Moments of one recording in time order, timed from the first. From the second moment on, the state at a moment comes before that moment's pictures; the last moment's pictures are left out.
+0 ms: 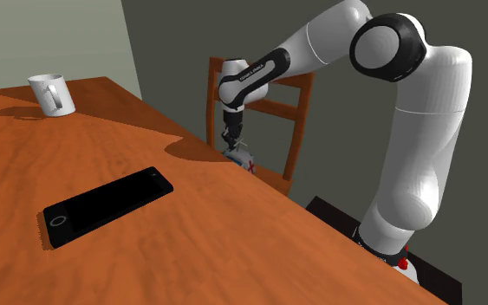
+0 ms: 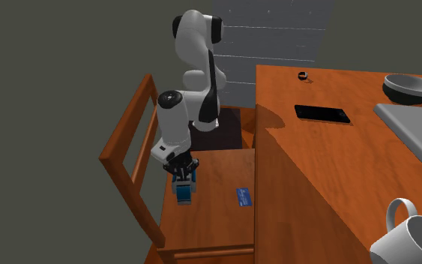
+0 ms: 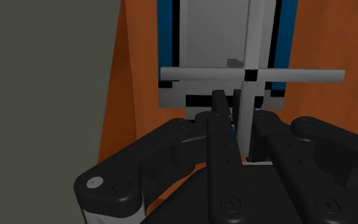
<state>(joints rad) -0.01 0.23 -0.02 -1.98 0.02 2.20 -0.25</state>
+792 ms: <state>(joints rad) -0.01 0.16 -0.02 -1.90 0.02 2.06 -0.24</state>
